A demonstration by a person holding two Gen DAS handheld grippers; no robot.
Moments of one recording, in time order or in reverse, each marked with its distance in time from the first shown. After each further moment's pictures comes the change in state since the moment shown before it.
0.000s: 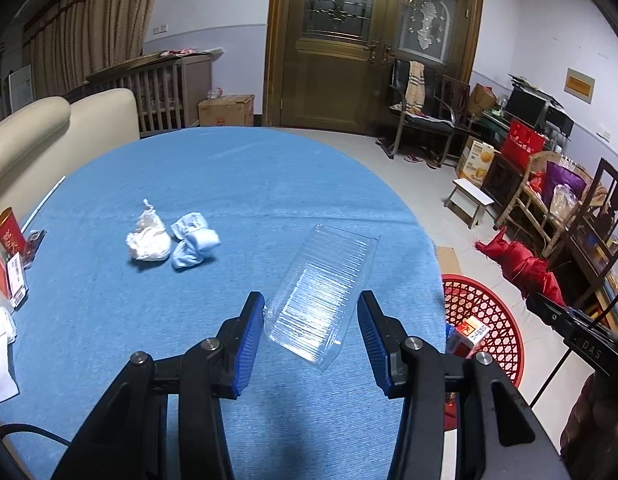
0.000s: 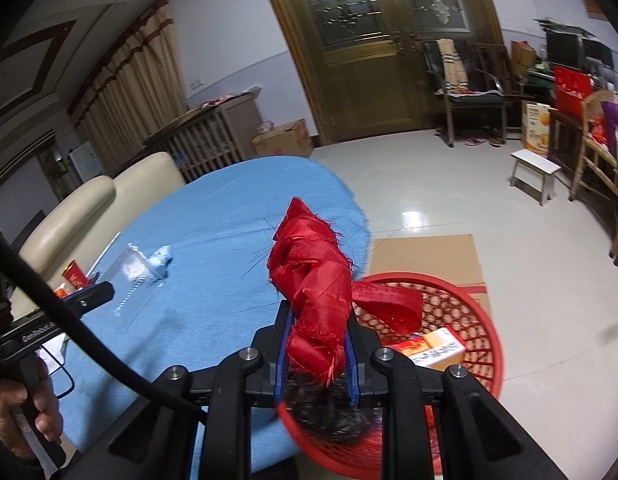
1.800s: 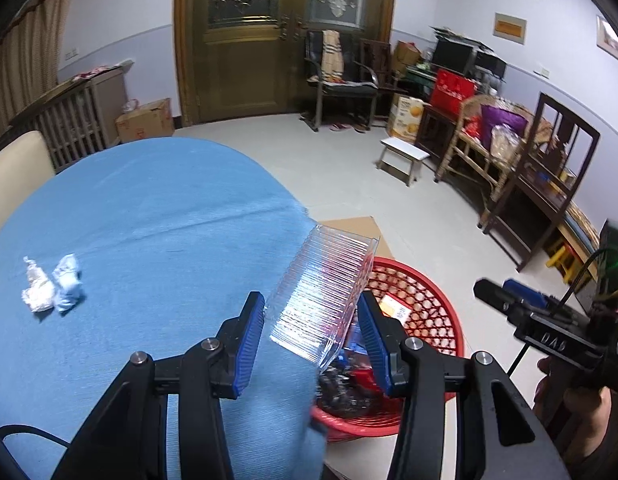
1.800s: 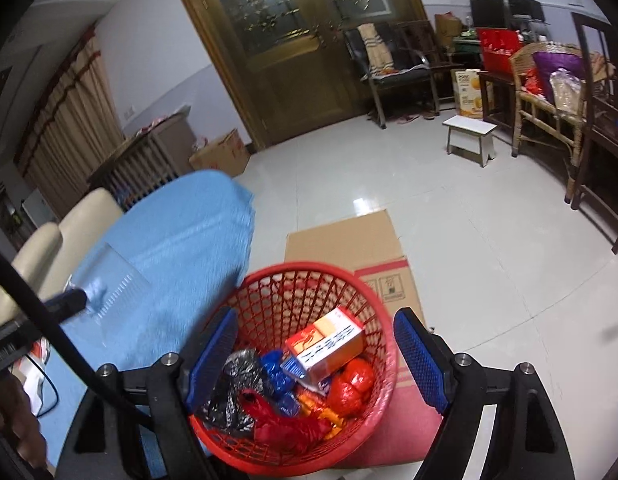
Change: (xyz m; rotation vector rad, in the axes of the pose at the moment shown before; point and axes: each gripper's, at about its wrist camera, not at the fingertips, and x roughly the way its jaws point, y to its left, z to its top) left arm 0.032 -0.132 0.008 0.223 0.084 -0.180; right arm -0.024 -0.096 -0.010 0.201 -0.017 -0.153
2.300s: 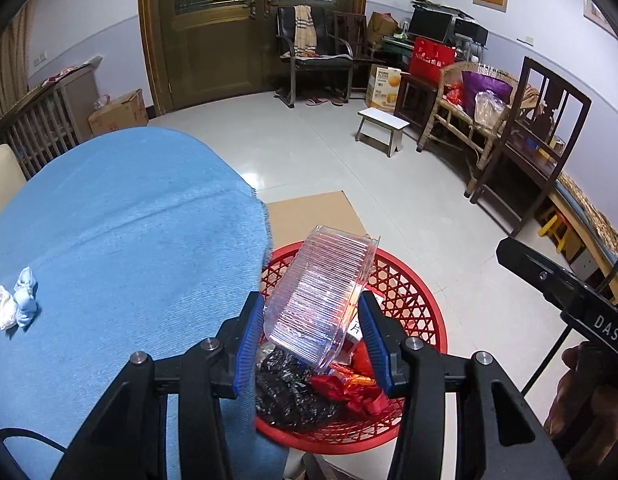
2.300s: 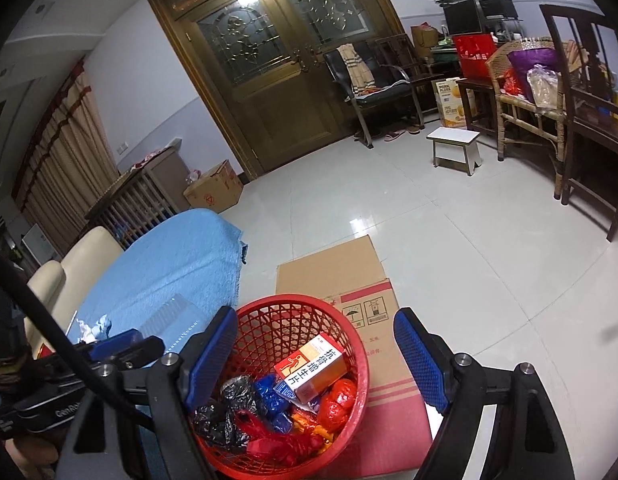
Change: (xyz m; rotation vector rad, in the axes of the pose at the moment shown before) left arm 0.044 -0.046 0.007 0.064 0.090 -0.035; right arm -0.026 -0.029 0.013 0.079 -0.081 0.004
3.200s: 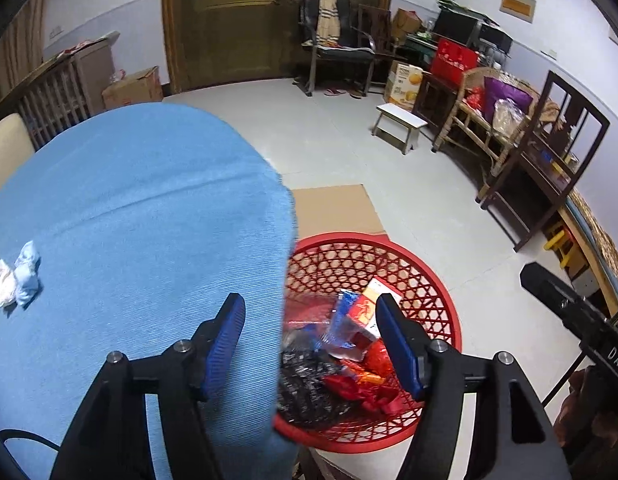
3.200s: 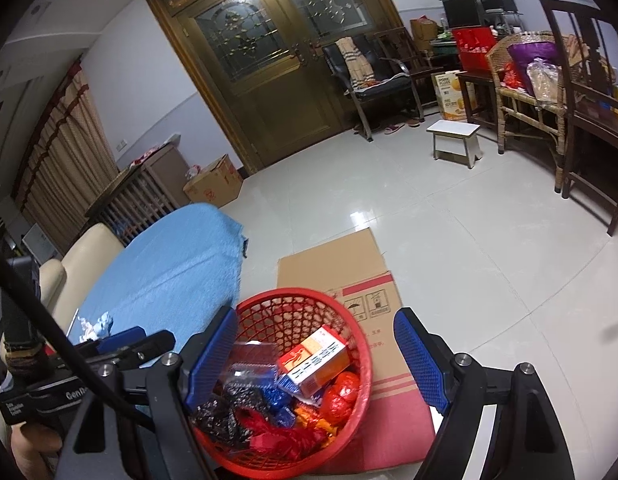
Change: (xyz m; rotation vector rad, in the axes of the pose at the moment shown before) left arm 0.002 0.032 -0.001 -0.101 0.039 0.023; right arm 0.003 0.004 -0.002 -0.005 0.036 0.007
